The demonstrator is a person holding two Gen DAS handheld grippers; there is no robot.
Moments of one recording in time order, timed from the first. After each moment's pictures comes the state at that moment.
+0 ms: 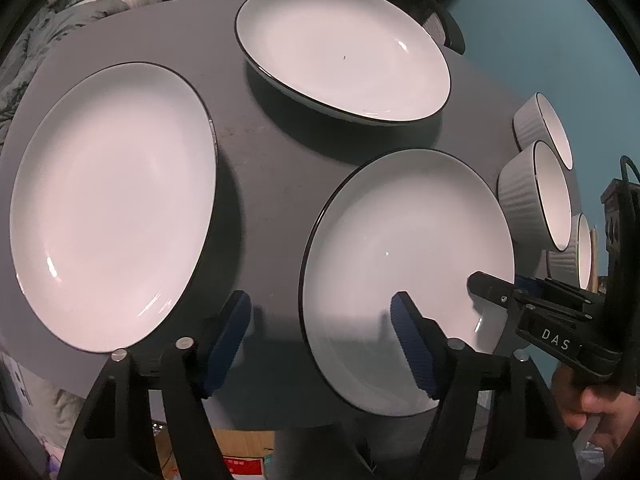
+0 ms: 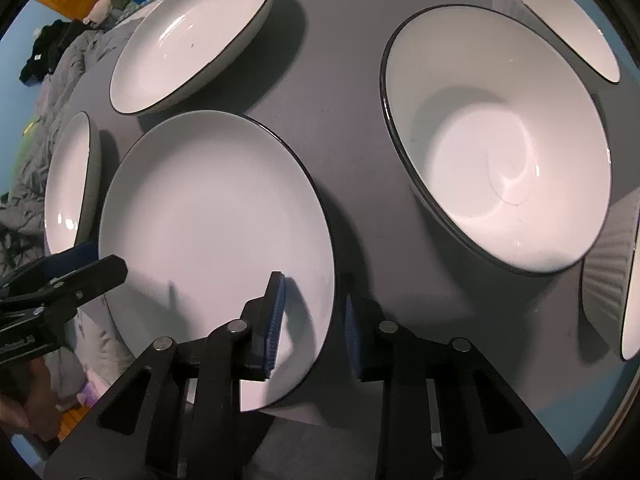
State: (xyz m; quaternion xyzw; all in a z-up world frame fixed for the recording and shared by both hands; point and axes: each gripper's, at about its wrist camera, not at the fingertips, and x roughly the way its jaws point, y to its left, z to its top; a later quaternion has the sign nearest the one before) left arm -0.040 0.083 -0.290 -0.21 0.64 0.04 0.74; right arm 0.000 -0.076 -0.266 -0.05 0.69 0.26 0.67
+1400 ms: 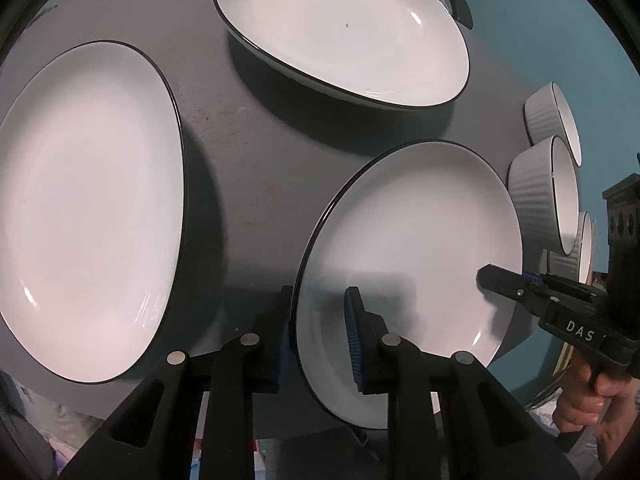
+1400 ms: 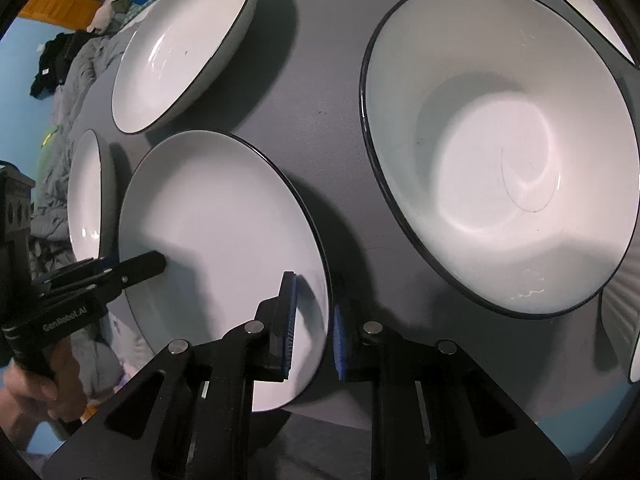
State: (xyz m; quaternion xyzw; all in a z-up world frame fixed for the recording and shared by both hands) left arm -0.054 0.141 -0.291 -0.22 0.68 0.02 0.69; right arm 0.021 -0.094 -0.268 0.00 0.73 0.27 0.63
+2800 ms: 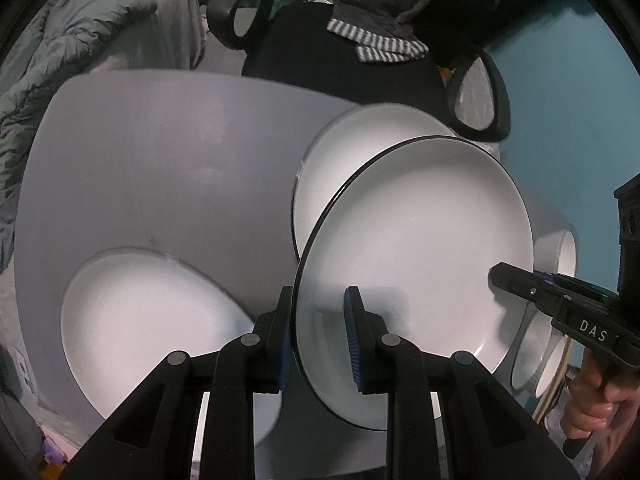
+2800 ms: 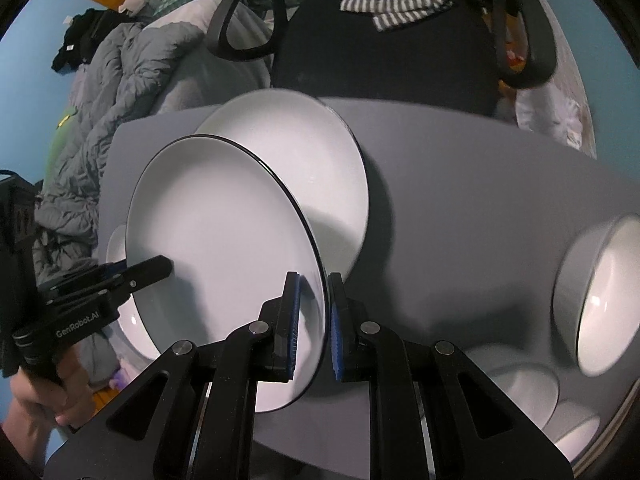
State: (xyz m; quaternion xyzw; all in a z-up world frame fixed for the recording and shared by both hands) left arm -0.019 0.279 -0.231 -0.26 0.65 0.10 0.71; right arm 0.127 0.011 -0.226 -0.06 0.70 0.33 0.63
